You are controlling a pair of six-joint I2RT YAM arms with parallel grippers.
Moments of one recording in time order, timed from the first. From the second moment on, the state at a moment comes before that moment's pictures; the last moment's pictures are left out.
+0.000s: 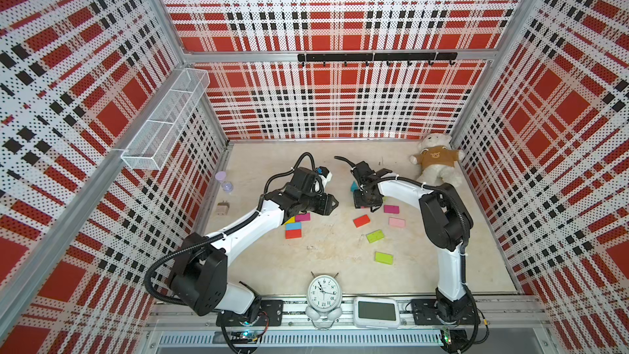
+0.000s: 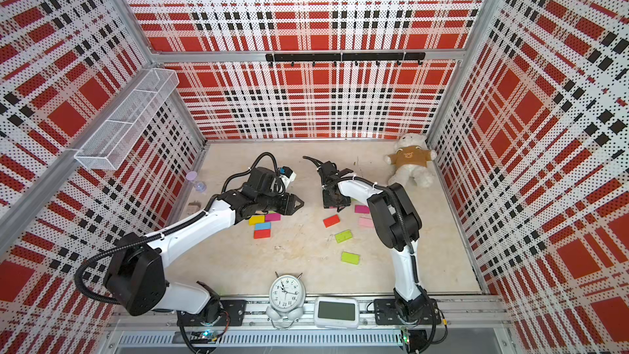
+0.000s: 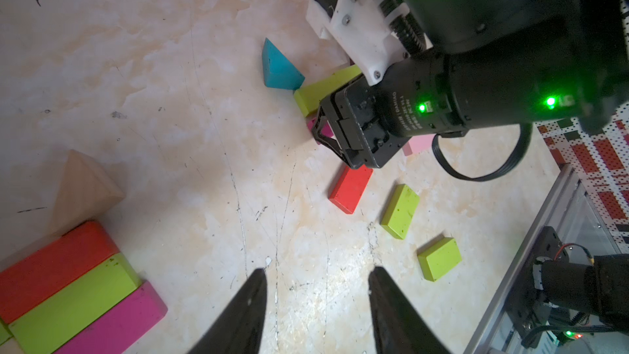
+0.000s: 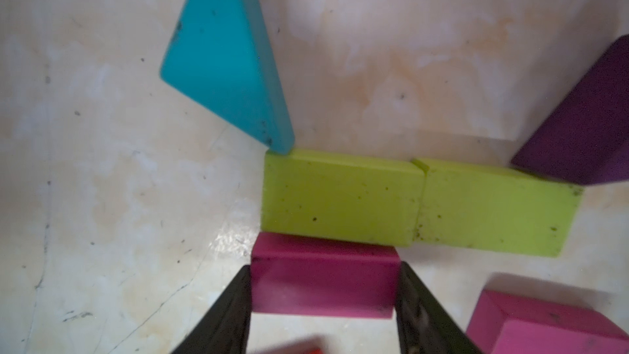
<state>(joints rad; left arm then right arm) -0.56 1.45 1.02 -0.35 0.32 -0.22 0.56 2.05 1.48 -0.73 0.13 0.43</state>
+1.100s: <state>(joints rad) -0.56 1.45 1.02 -0.34 0.34 -0.22 0.56 2.07 1.50 -0.74 0.14 0.46</state>
